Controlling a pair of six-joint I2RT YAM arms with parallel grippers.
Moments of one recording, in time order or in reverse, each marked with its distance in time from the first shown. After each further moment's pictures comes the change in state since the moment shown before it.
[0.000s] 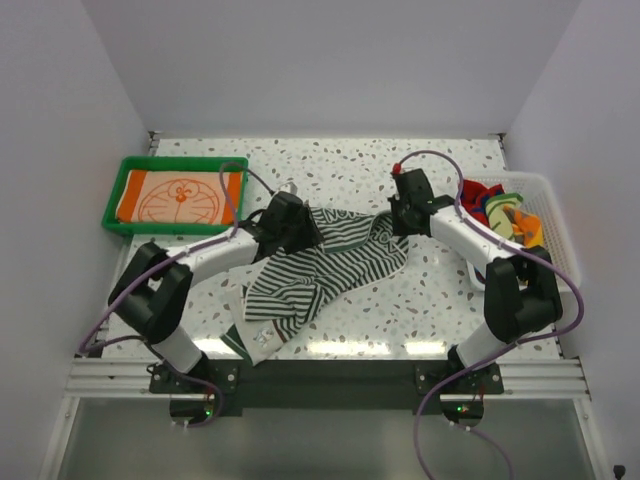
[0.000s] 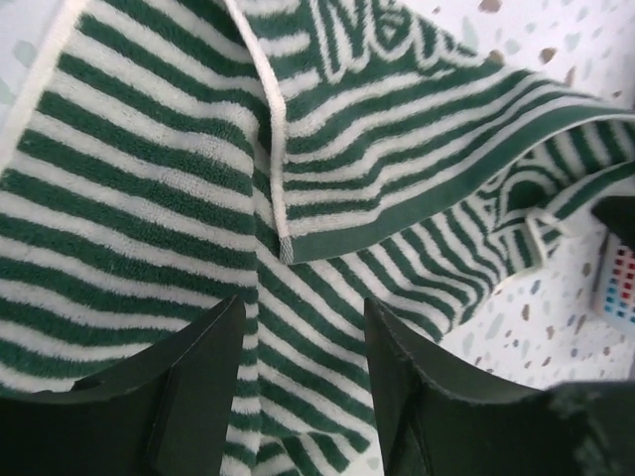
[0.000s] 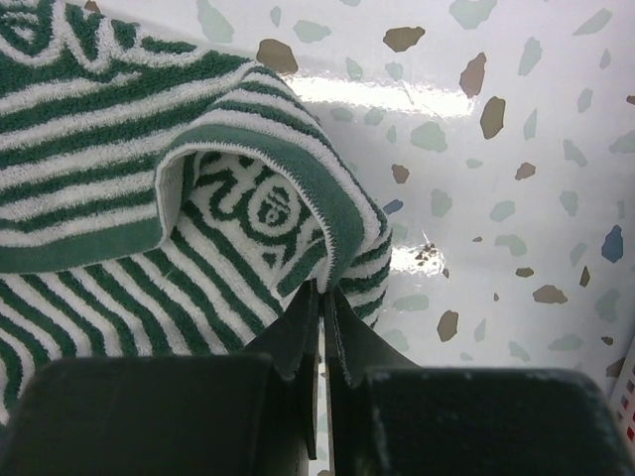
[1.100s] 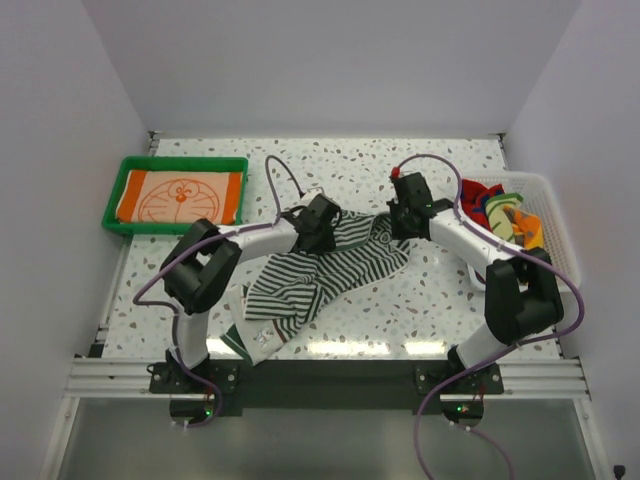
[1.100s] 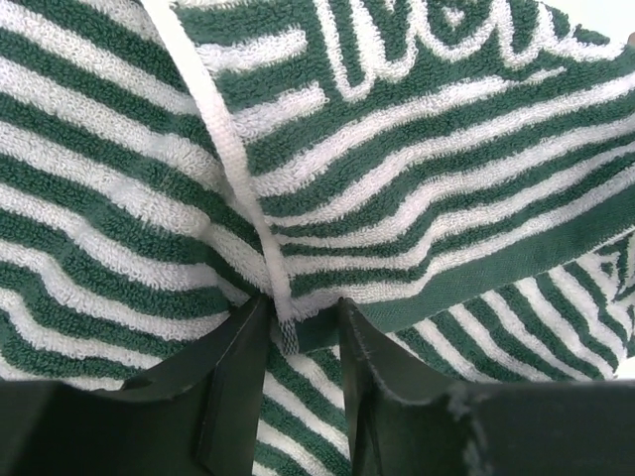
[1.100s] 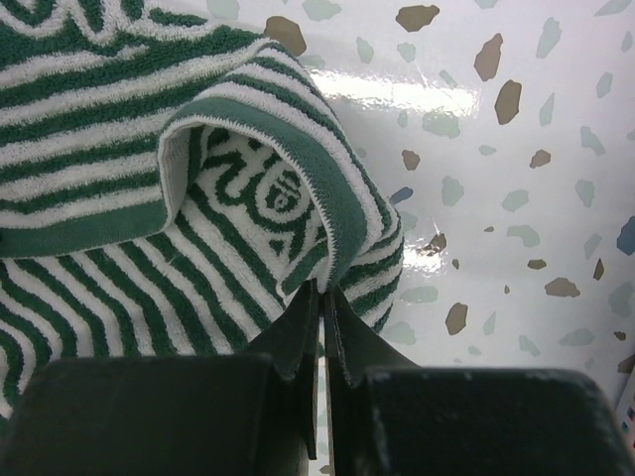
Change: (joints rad) left arm -0.112 0.357 0.280 -0.144 -0.175 0.032; right arm 0.014 -0.012 -0.031 0.008 -0.002 0.003
